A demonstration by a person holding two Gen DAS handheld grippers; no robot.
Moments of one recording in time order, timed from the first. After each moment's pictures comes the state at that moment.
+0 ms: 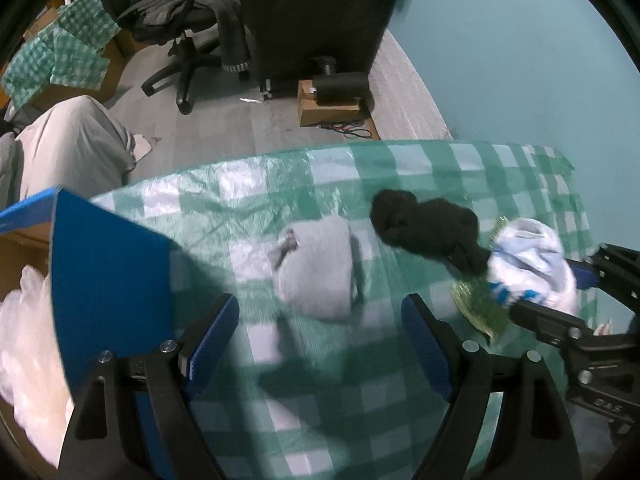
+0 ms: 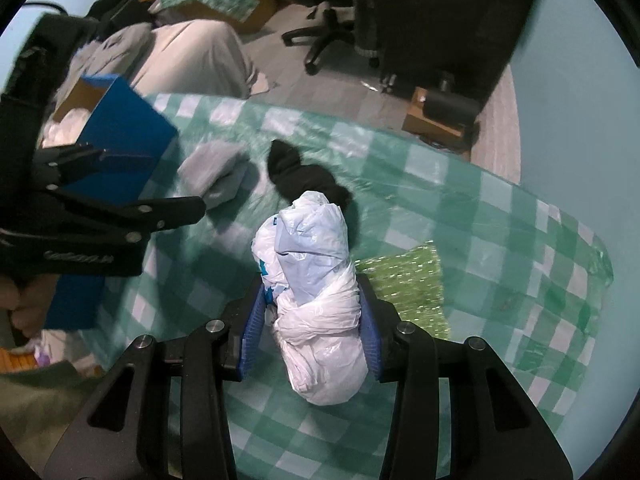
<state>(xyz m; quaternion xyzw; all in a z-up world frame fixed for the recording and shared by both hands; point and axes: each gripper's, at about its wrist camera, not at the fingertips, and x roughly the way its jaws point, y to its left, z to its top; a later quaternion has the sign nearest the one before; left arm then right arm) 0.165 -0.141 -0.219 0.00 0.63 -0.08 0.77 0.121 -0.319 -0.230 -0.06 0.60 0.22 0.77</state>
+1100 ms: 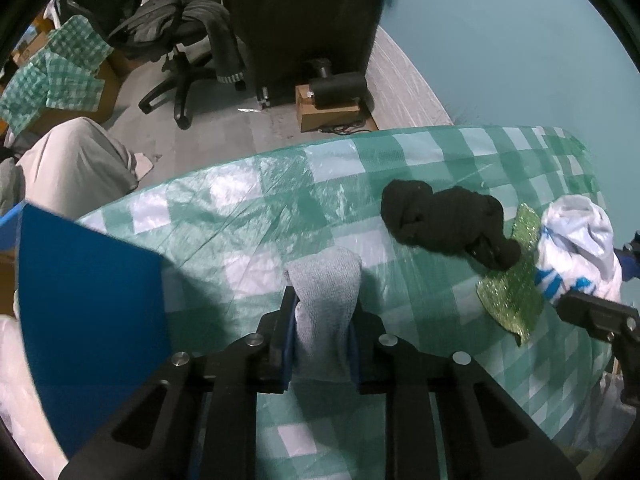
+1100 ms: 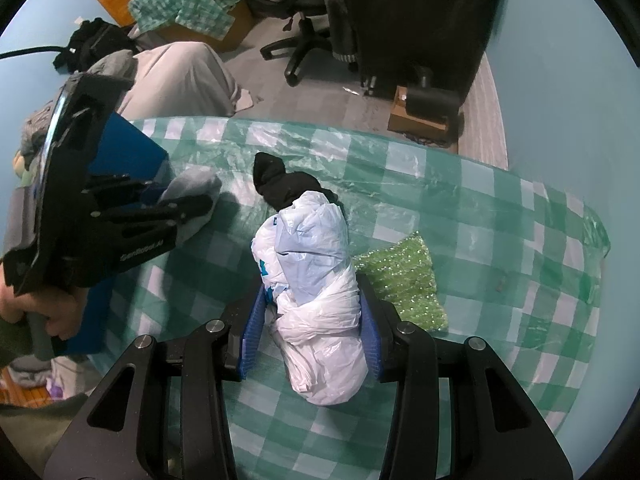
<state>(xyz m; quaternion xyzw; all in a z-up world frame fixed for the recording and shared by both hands) 0.154 -0.146 -0.232 0.04 0.61 -0.09 0.78 0.119 -0.328 -0.224 -0.03 0.59 0.19 0.78</state>
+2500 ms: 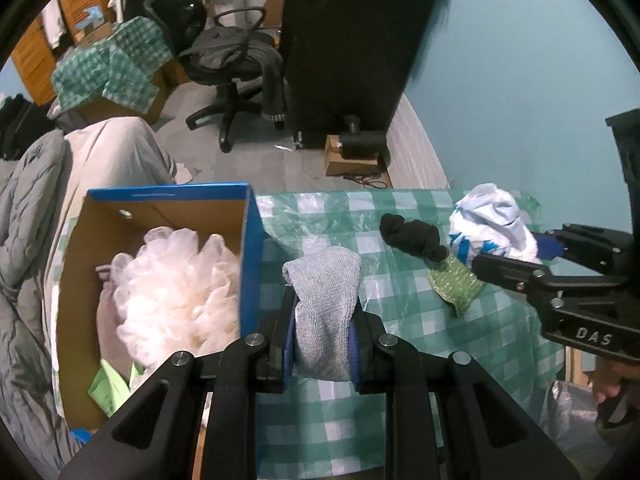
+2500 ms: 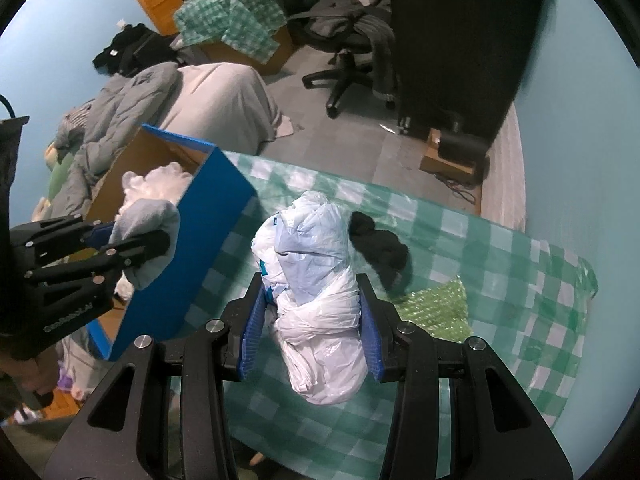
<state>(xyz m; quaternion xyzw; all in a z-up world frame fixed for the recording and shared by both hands) 0.074 -0.088 -0.095 -0.03 0.55 -0.04 0.83 0.101 -0.275 -0.141 -0.03 0.55 0.25 0.80</state>
